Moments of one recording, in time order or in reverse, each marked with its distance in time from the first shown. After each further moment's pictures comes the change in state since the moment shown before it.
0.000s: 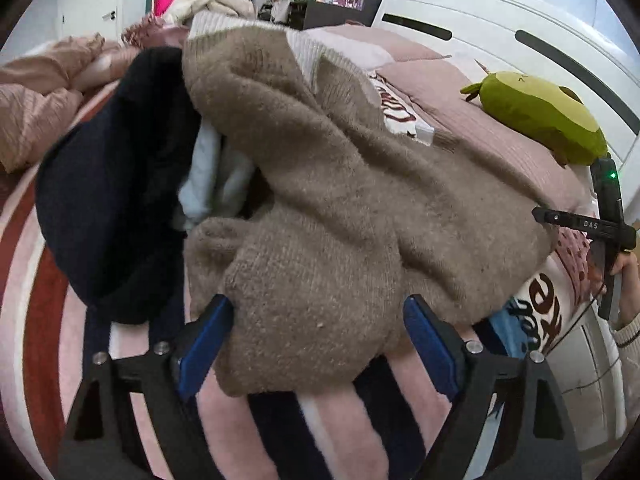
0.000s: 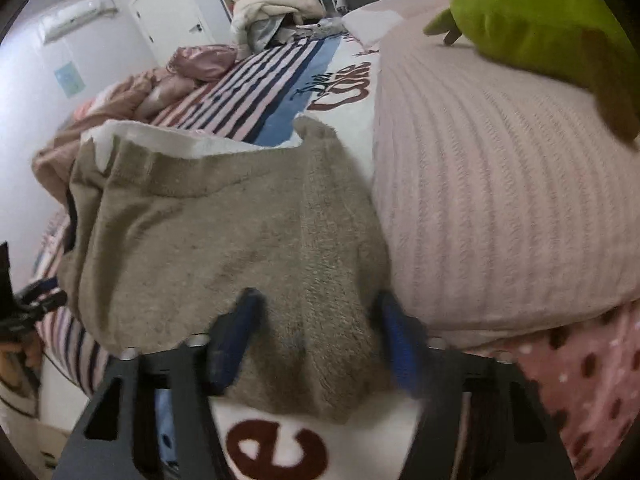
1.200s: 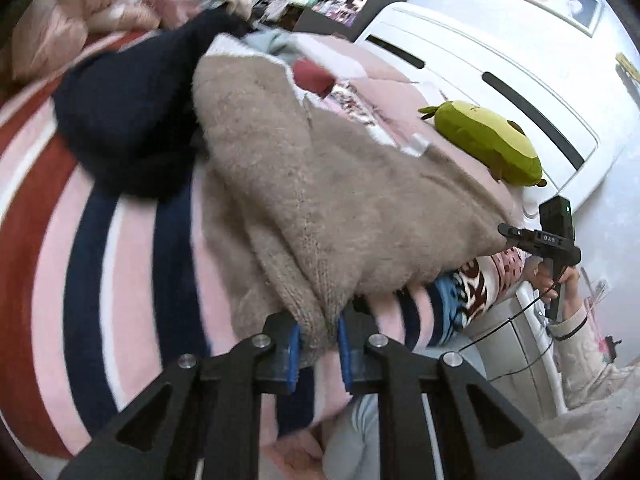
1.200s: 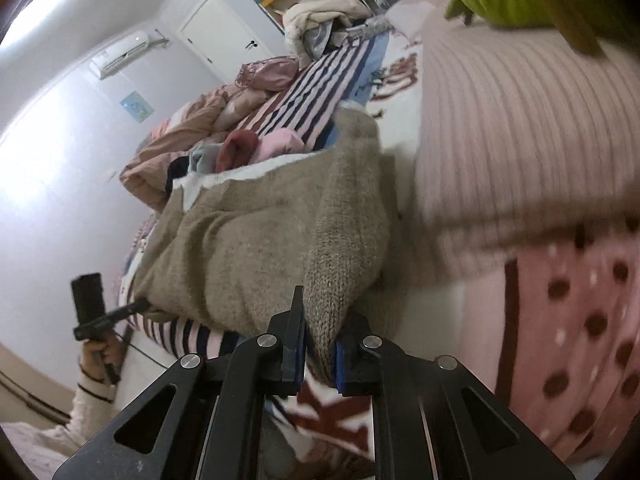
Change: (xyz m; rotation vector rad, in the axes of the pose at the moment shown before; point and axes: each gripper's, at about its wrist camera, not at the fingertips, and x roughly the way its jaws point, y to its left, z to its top) left arm -0.065 0.054 -0.089 -0.168 -0.004 -0.279; right arm -0.054 -0.023 -0.053 0.072 0.000 0.335
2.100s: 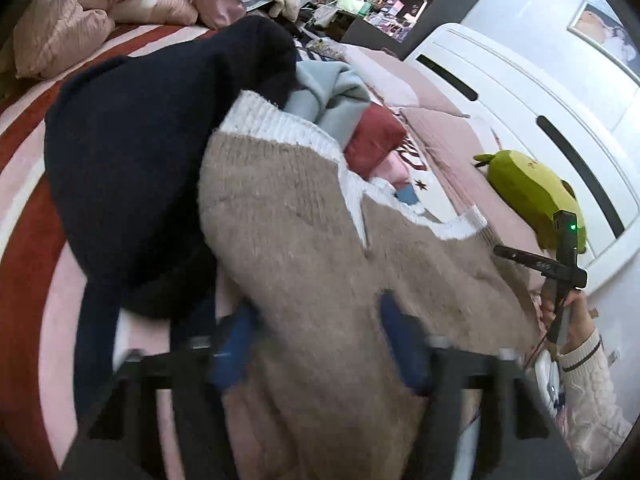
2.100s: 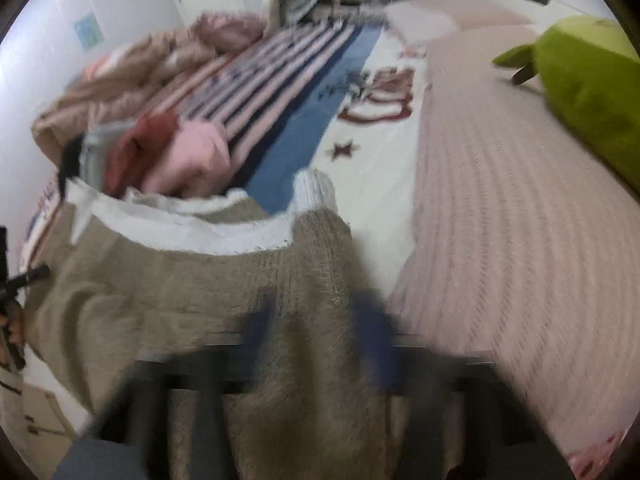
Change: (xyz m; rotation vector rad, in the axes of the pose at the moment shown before) left arm 0.056 0.032 0.107 -0.117 -0.034 0.108; right arm 0.121 0.019 0.127 -0.225 0.154 -0.378
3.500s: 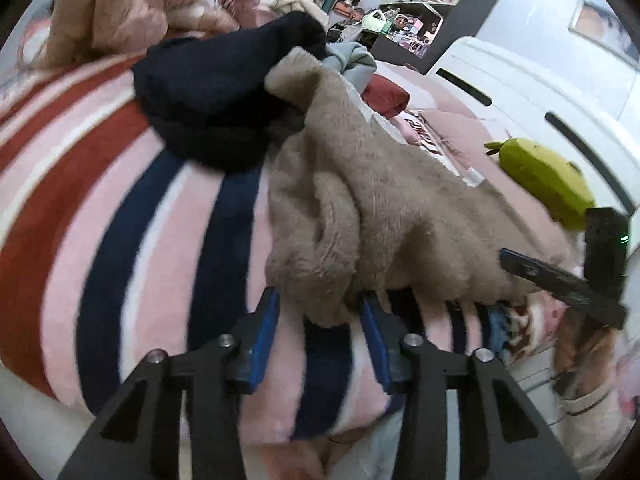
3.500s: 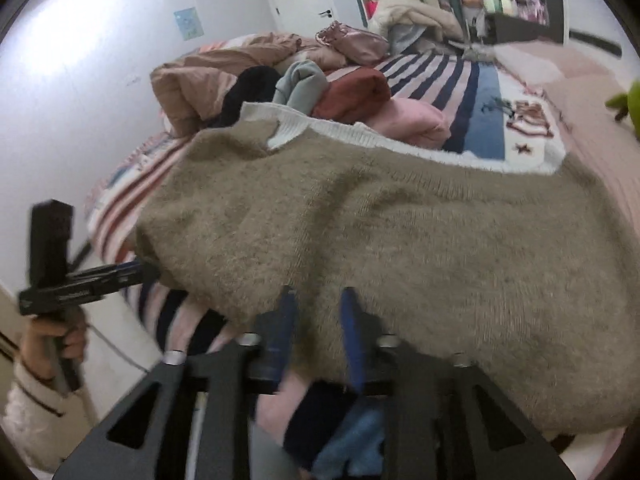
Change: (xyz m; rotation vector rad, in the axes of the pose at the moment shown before) left arm -0.049 -0.011 -0.133 -0.065 -0.088 0.064; right arm -0.034 0.189 -0.125 -0.186 -0.172 0.218
